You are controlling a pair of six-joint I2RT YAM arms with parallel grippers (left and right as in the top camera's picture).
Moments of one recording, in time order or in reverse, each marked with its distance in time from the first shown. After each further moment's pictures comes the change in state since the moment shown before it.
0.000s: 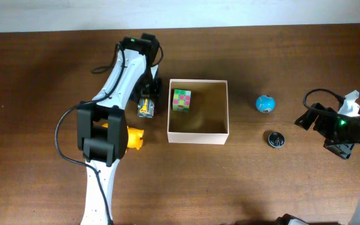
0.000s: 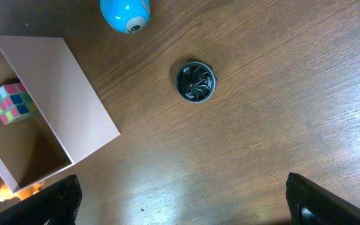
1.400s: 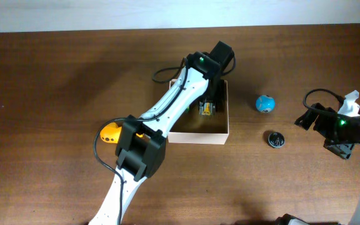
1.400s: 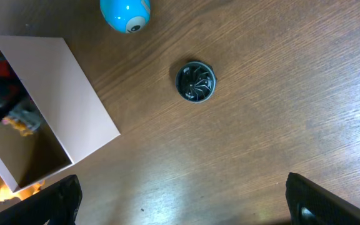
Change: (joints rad) left arm -0.386 0.042 0.108 0.234 0.004 -0.389; right arm 0.000 0.000 0.000 0.000 0.000 0.000
